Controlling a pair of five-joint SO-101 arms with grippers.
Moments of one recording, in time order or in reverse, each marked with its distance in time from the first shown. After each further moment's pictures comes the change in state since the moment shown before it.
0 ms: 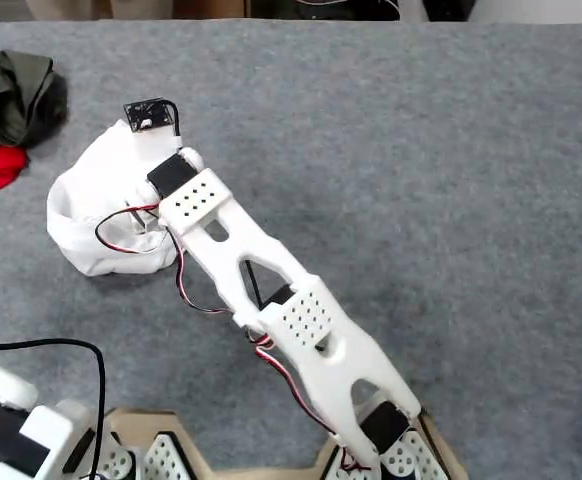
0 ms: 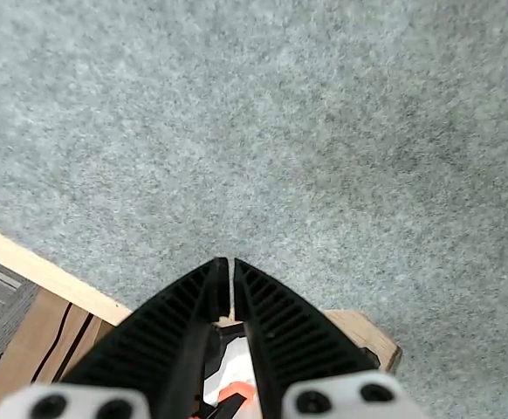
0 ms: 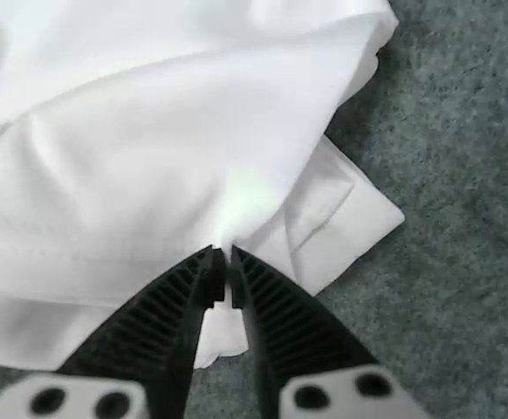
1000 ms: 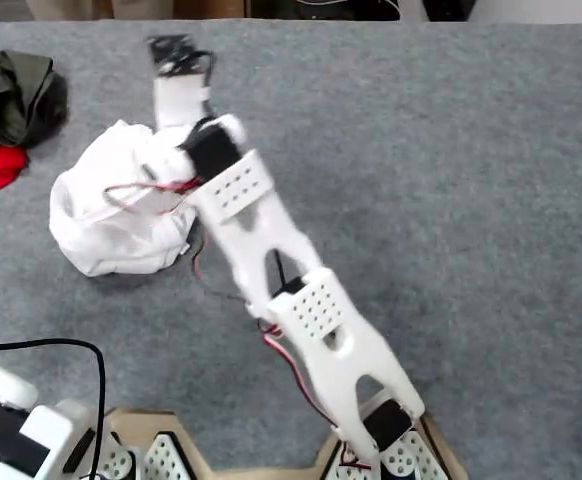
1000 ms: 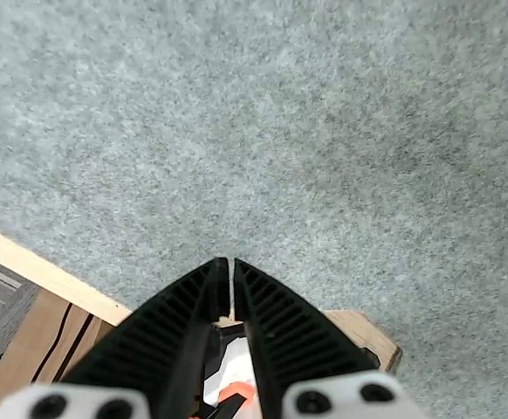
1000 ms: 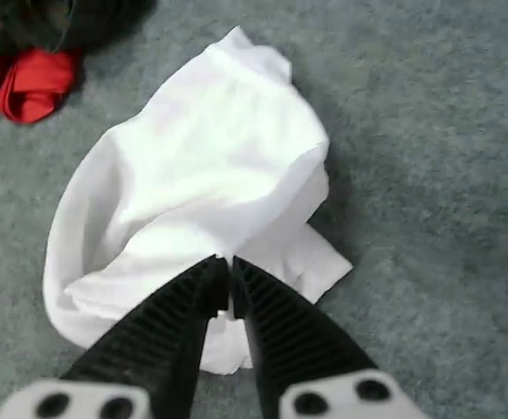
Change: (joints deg) left arm 0.0 0.0 0.0 0.0 0.0; right arm 5.3 -0.1 -31.0 15.2 0.0
